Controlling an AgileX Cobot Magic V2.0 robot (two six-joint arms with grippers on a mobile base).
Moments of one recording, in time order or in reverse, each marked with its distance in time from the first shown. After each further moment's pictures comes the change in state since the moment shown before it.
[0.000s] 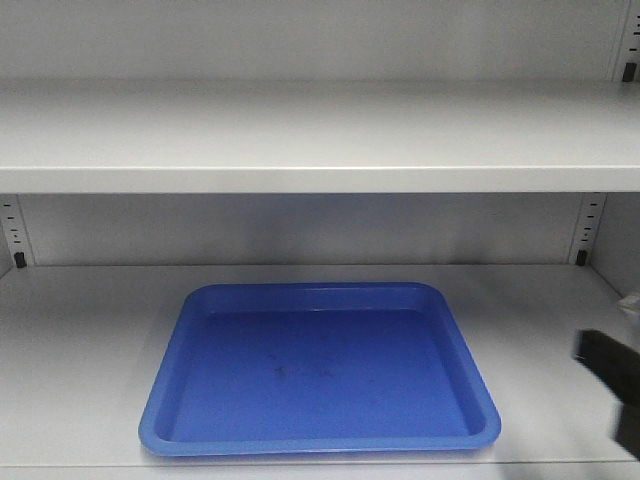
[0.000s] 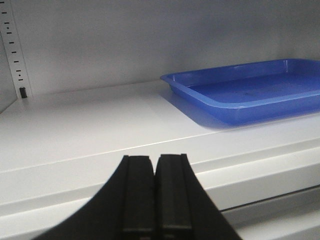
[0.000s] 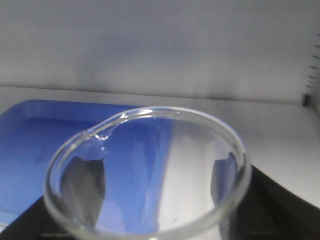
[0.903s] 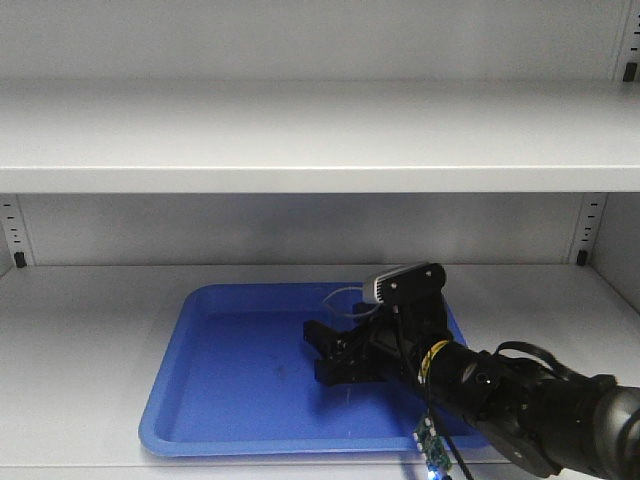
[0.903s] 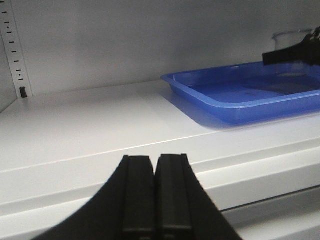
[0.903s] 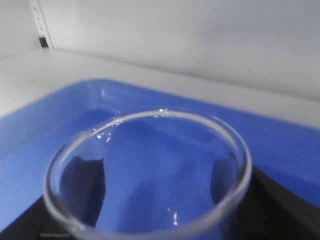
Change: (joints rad) left arm 0.000 0.000 0.000 0.000 0.000 0.000; right arm 0.000 1.012 -0.349 -0.041 -0.755 -0.014
